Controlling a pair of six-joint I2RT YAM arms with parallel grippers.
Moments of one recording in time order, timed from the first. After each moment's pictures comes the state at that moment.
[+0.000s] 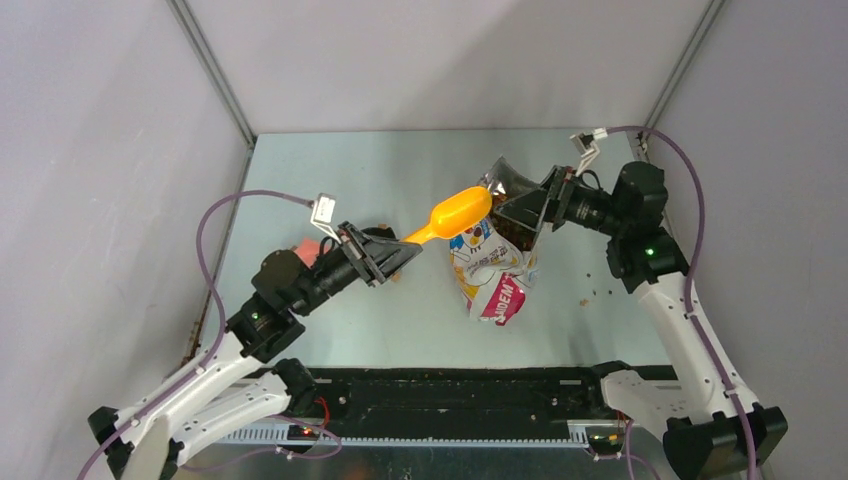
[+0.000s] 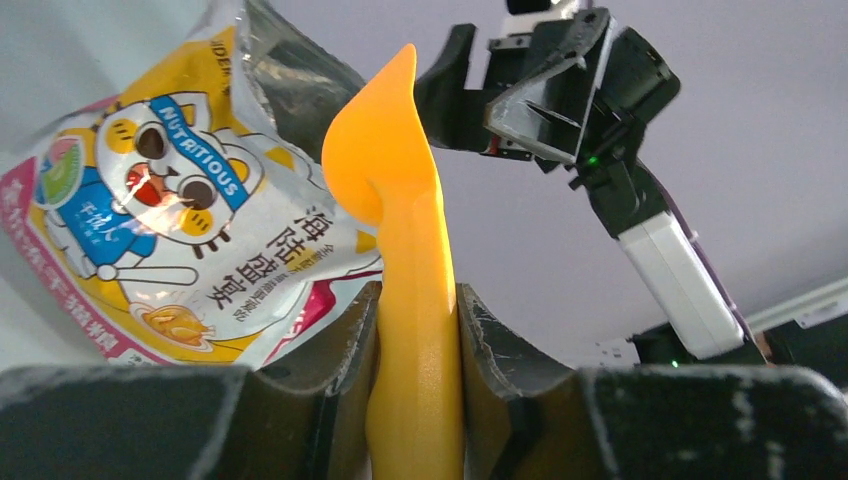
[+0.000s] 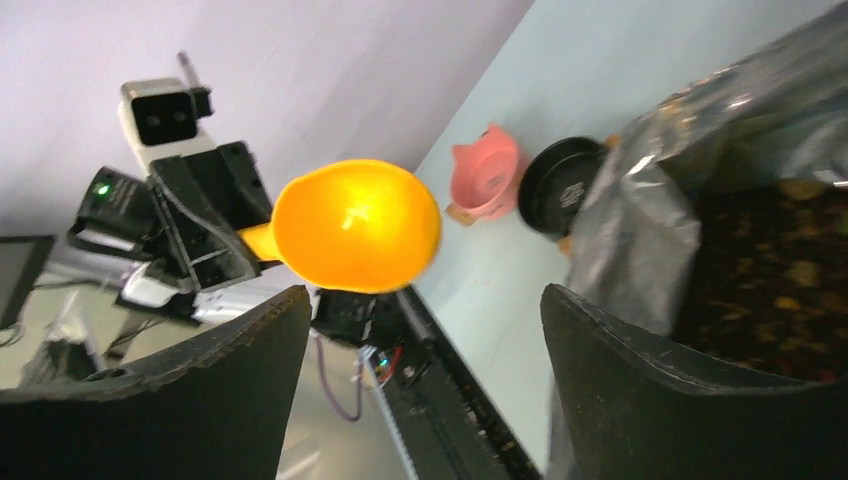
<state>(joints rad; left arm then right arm) -0.81 0.67 0.73 0.08 0.14 -0.86 0.25 1.01 1.08 -0.16 -0.83 0.69</state>
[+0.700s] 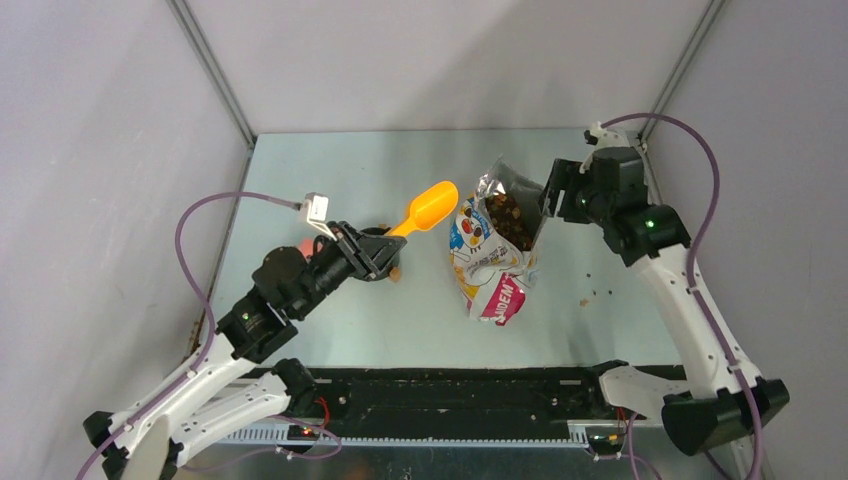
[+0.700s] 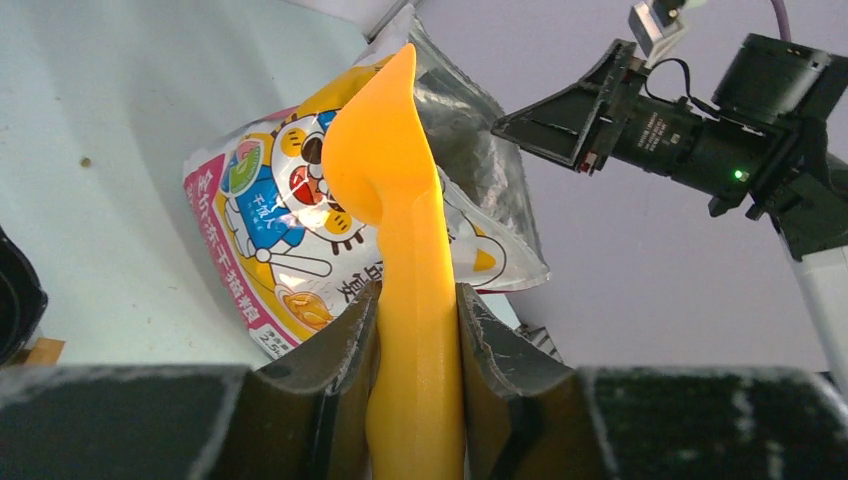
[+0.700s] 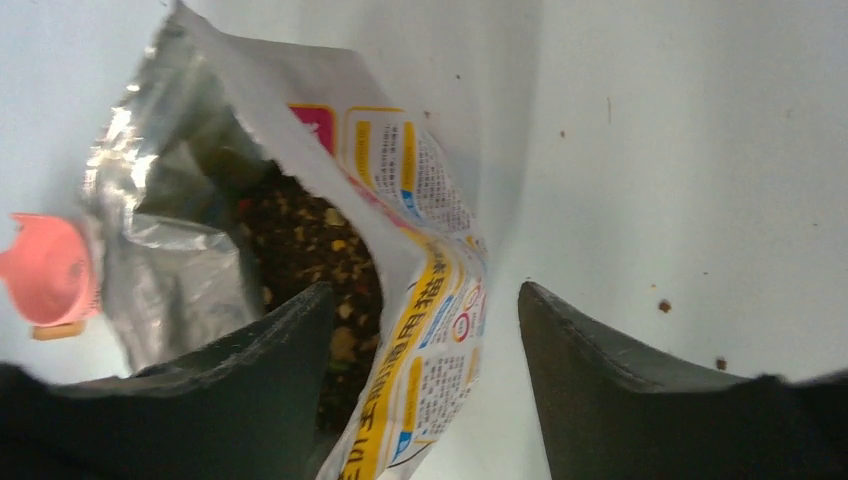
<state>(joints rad) -0.81 0.66 0.78 -0.14 -0.09 -0.78 0.30 1.11 1.33 -0.74 0.04 0.34</state>
